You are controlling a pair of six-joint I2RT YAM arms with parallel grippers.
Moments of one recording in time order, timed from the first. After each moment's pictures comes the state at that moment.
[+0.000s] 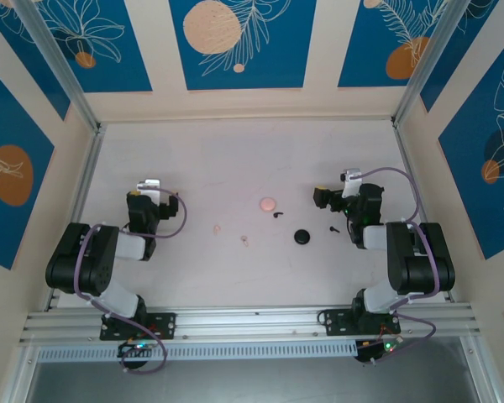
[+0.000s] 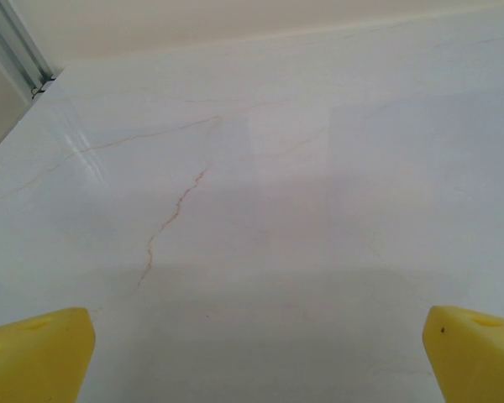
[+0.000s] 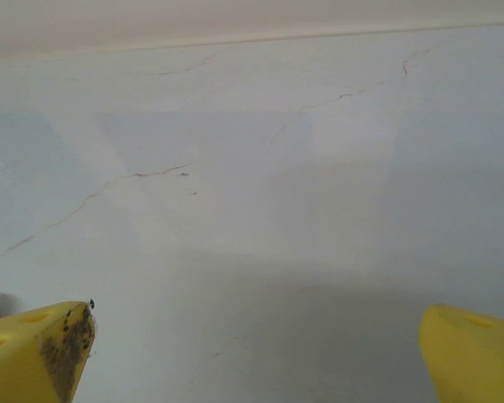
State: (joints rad) left arm -0.10 1.57 0.35 0.86 -0.17 0.06; right arm -0.03 1.52 0.42 0.71 -0.32 0.05
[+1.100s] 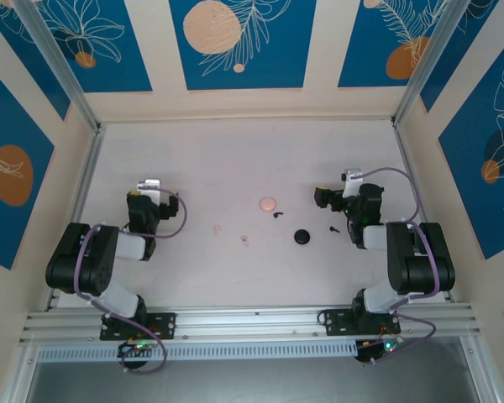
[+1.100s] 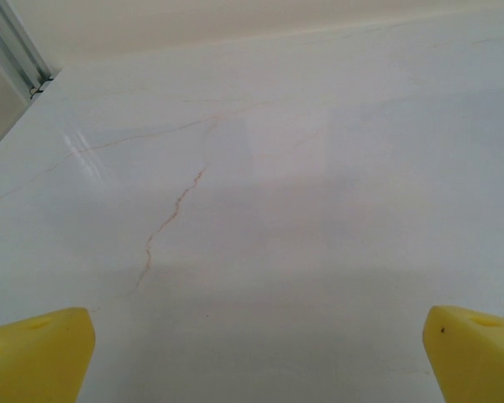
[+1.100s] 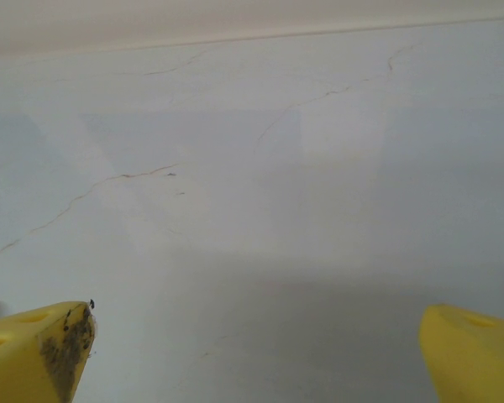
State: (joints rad) left arm -0.10 1.57 0.35 0.86 -0.17 0.06; right arm -0.03 1.52 0.42 0.71 -0.28 0.06
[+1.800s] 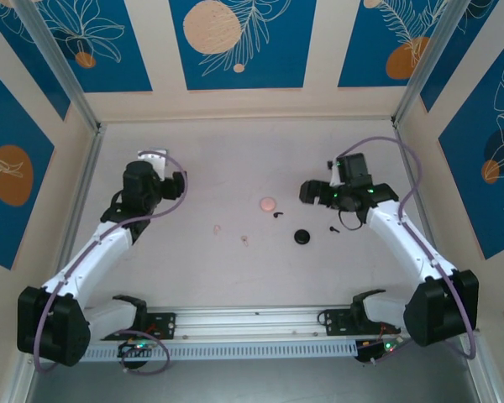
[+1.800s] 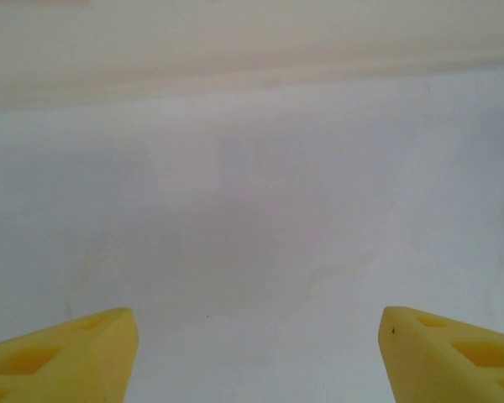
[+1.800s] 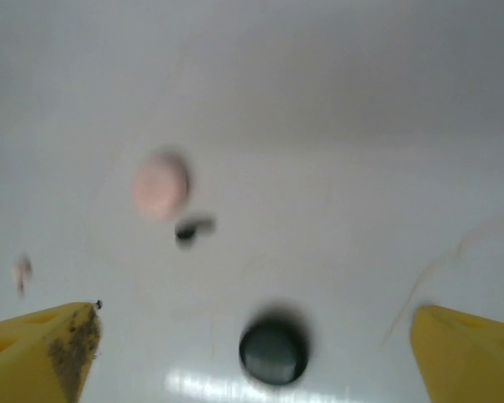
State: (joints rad) left arm -0.27 1.16 0.81 -0.18 -0.07 -0.09; right arm 0.28 1.24 0.98 -0.76 -0.14 0.40
